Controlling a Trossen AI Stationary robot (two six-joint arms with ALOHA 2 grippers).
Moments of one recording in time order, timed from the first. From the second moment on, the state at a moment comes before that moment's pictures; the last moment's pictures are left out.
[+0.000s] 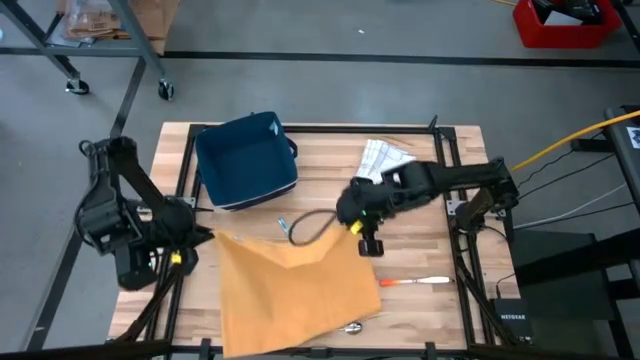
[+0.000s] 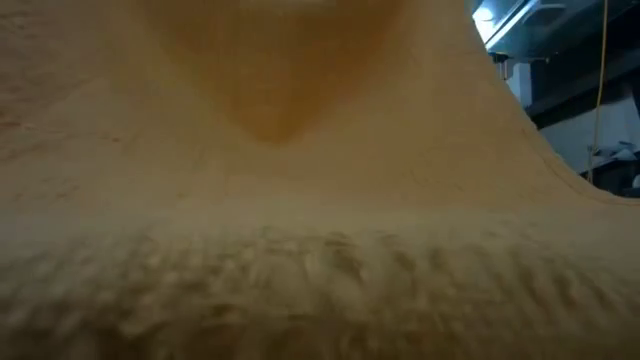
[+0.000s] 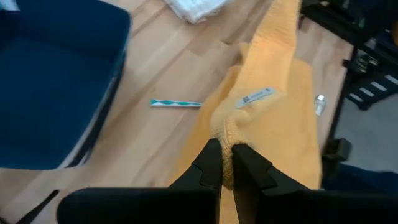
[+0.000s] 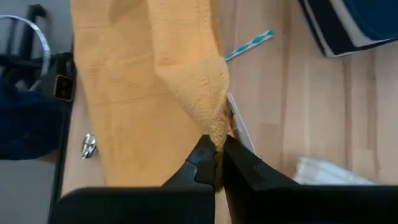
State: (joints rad) left arm -1.07 1.19 1.46 -1.57 -0.84 -1.61; right arm 0.23 1.75 2.01 -1.33 0.01 0.15
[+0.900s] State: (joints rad) left arm -0.85 0.77 1.12 -1.57 -0.76 -1.49; right arm -0.27 1.75 1.81 -1.23 -0.36 -0.13
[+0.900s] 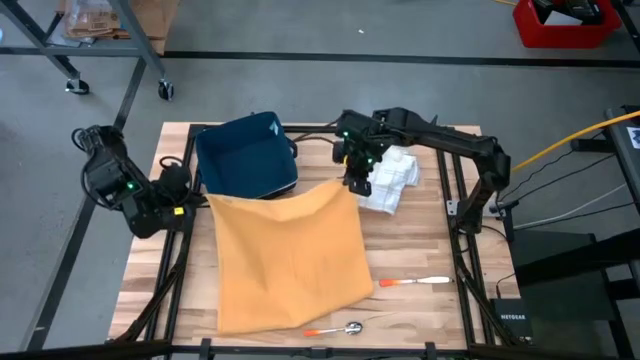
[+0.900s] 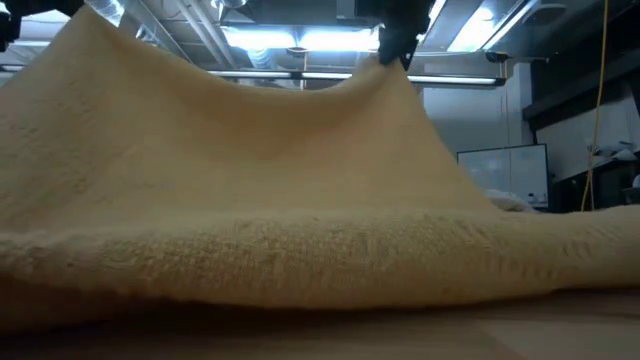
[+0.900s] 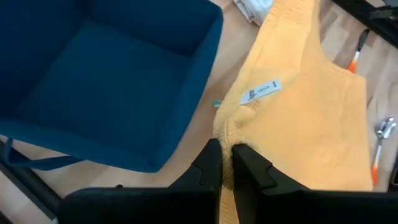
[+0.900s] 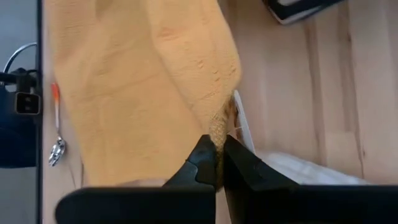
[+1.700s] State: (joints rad) left arm -0.84 0.90 1.10 -1.37 -0.45 -1.00; right arm -0.08 1.75 1.79 -1.28 -0.38 -0.11
